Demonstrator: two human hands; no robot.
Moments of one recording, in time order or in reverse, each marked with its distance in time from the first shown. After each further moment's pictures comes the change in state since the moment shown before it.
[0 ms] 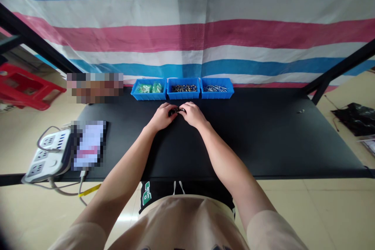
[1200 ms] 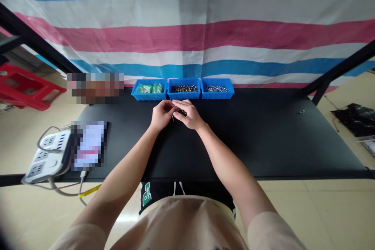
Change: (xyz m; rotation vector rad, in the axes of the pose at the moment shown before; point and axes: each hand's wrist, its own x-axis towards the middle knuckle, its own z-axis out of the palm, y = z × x) left_hand 0.001 0.020 -0.001 -0.459 0.320 -0.214; right_hand 0.000 -0.026 -0.013 0.340 0.033 -0.099
